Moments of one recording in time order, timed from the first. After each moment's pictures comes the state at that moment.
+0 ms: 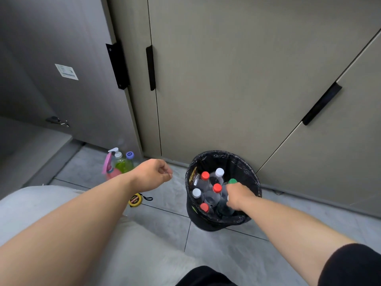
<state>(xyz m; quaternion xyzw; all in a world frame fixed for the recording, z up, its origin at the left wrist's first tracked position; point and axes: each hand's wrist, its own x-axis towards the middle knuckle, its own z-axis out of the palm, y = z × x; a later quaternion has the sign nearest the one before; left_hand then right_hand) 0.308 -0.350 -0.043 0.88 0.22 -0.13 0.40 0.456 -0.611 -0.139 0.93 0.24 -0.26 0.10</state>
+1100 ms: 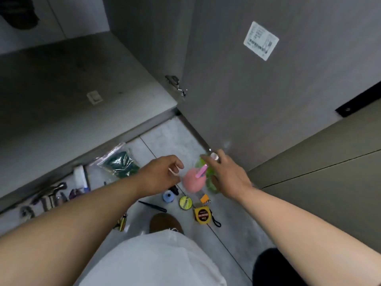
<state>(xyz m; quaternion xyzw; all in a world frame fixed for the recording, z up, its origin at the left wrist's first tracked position) 0.184 -0.091 -0.184 0.74 0.41 -0.01 0.53 0.411 -0.193 -0.210 0.76 0.64 -0.13 0.04</state>
